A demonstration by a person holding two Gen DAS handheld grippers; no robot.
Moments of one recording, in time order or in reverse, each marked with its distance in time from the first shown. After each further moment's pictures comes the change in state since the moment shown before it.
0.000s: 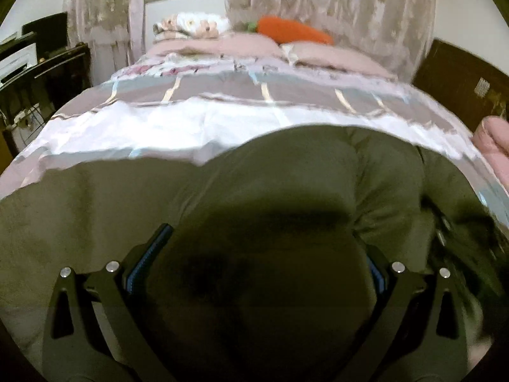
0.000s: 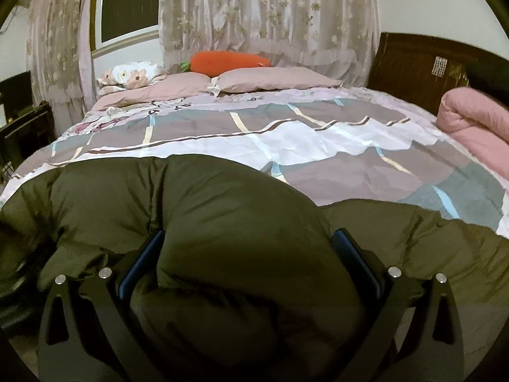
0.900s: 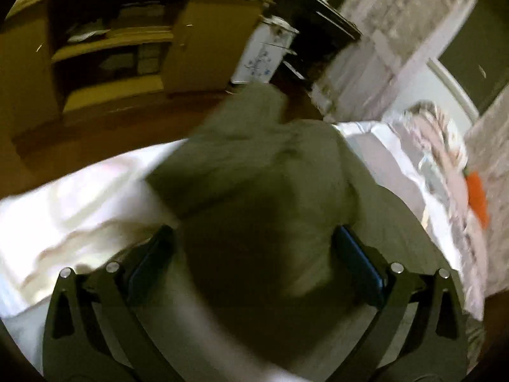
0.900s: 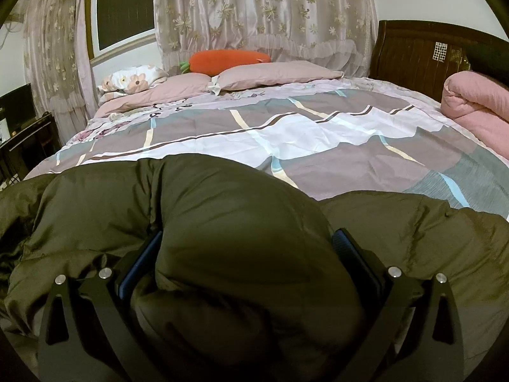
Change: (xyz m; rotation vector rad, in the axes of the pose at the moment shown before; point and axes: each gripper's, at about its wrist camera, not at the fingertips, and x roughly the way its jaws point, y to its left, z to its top) left arm -0.159 0.450 -0.134 -0.908 -0.046 0.428; right arm 0.003 -0.004 -0.001 0.025 0.007 0.021
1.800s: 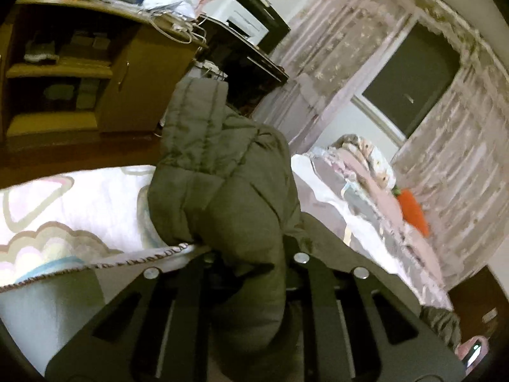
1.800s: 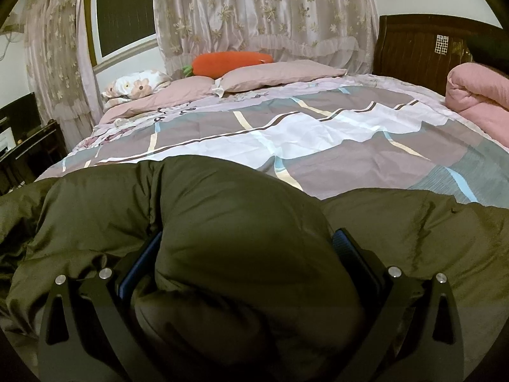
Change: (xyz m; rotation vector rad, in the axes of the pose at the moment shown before) left arm -0.034 -0.007 -0.026 0.044 -0.241 -0.335; right arm 0.003 0.013 0.000 0.020 -0.004 0.030
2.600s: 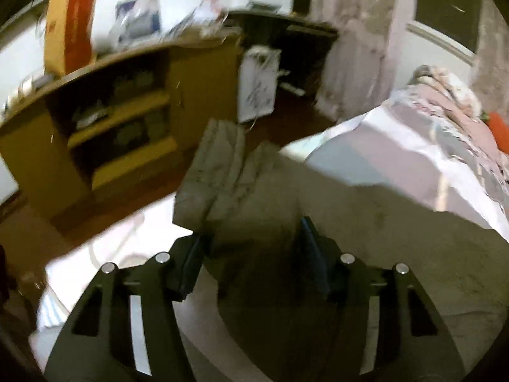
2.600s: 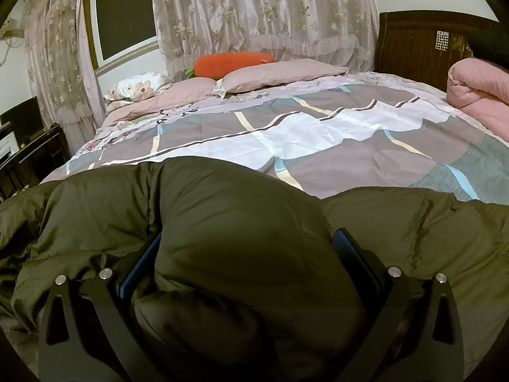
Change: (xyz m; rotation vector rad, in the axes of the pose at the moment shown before) left arm 0.021 -0.017 0.014 0.239 0.152 0.502; right arm 0.003 0.008 0.001 0.020 -0.003 0.016
